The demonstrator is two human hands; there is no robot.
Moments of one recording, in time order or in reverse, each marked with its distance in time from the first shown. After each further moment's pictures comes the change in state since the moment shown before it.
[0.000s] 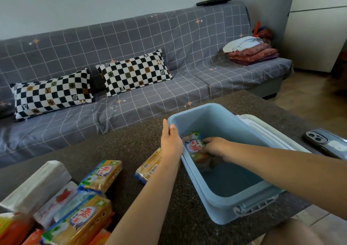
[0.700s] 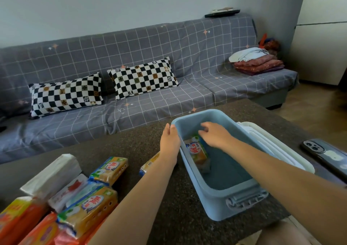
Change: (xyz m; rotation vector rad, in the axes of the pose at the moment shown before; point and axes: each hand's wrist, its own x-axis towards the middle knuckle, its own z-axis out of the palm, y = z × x) left_hand -0.016 0.014 -0.014 0.047 0.014 -0.009; right_hand -0.041 -0.035 -0.012 -0.383 0.247 -0.356
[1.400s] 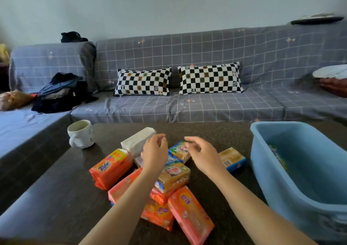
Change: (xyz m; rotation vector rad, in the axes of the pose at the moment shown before) left_hand -0.029 -0.065 -0.244 0.321 0.502 0.183; right_hand -0.092 -0.155 0.156 0.321 -0.121 -0.430
